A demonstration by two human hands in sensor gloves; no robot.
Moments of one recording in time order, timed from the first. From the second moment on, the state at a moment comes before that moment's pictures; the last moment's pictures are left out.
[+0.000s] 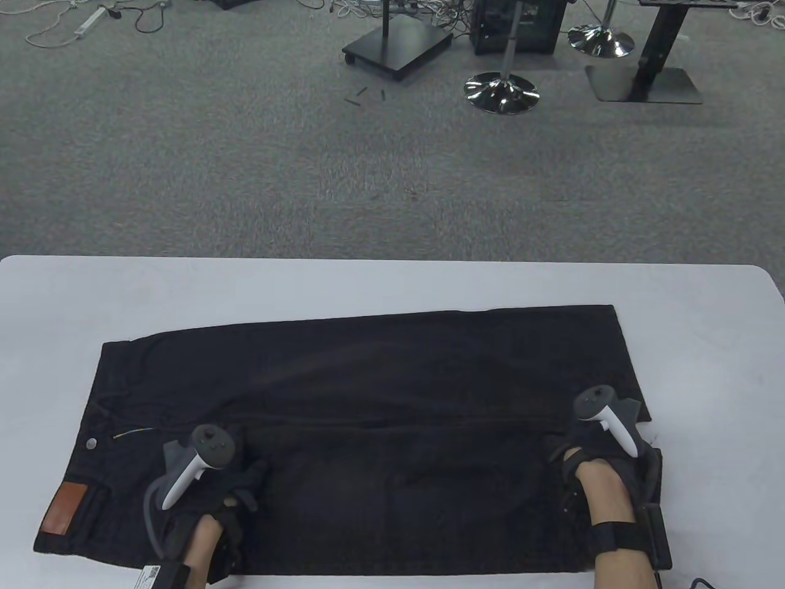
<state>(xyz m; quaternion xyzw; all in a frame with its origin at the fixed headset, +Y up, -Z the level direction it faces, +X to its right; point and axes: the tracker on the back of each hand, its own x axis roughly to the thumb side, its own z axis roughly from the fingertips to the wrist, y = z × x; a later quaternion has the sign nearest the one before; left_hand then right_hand) -0.294 -0.804 -0.290 -0.28 0.14 0.15 0.94 0.302 -0.776 -0.358 -0.23 0.29 0.91 0.18</state>
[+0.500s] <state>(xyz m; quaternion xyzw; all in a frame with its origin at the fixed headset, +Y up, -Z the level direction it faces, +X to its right) -0.317 -0.811 -0.297 -0.27 0.16 0.17 0.93 0.301 -0.760 -0.333 -0.20 0.34 0.89 0.22</state>
